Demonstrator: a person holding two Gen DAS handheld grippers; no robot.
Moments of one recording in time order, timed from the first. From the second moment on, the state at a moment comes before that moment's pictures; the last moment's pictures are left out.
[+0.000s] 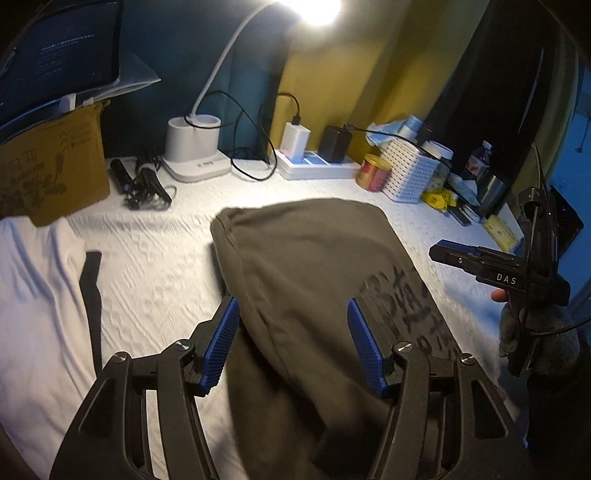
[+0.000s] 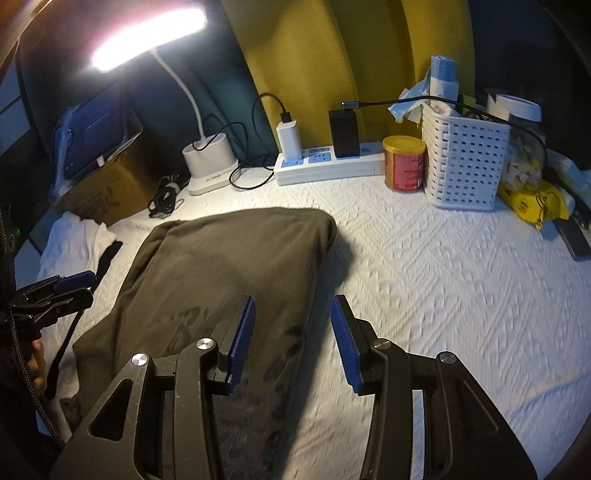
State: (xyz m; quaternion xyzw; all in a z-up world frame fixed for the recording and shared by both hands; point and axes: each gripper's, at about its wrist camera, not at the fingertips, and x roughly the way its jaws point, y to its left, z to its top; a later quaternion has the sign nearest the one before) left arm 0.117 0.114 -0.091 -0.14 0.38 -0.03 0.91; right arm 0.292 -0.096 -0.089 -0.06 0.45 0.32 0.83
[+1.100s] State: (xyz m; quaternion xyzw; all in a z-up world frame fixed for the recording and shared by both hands) left arm 0.030 0.044 -0.125 -0.10 0.44 -0.15 0.88; right arm 0.168 -0.151 -0.106 -0.04 0.49 0.30 0.81
